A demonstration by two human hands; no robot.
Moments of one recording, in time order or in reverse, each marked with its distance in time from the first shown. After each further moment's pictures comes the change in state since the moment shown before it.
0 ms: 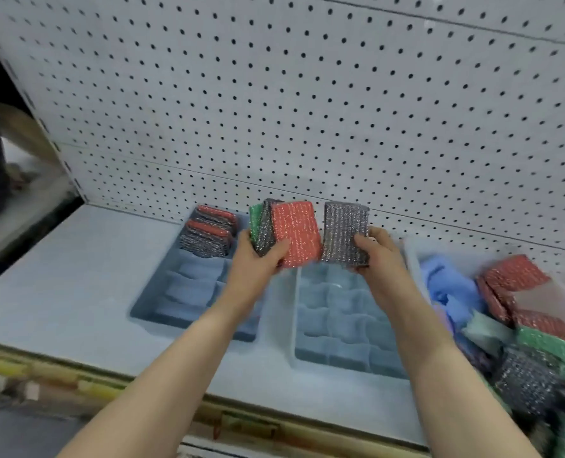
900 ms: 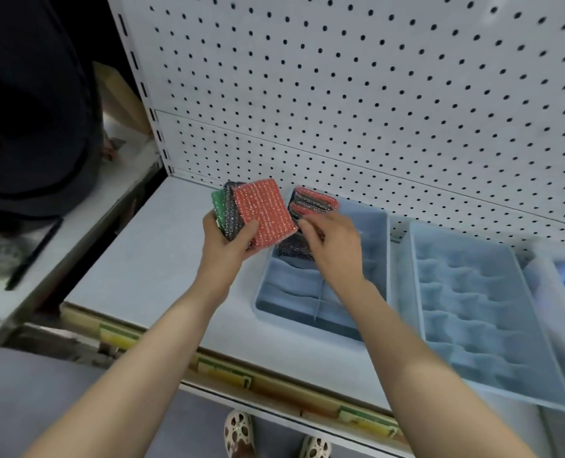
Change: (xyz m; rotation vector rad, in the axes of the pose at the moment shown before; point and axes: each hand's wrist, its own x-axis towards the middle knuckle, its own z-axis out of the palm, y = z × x) left_hand 0.037 0.003 -0.230 -0.077 0.190 -0.005; right_hand -0.003 0.080 0.250 -0.952 -0.096 -0.630
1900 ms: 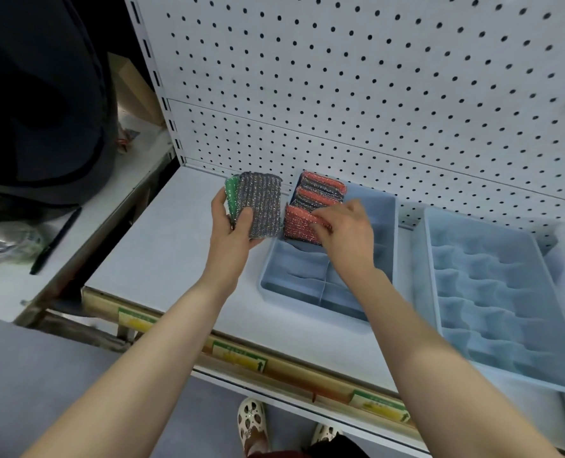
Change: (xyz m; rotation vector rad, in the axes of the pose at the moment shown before) left_hand -0.010 -0.003 -0.009 -0.029 -0.031 0.078; right_hand -0.007 0.007 0.007 -0.158 0.050 -0.107
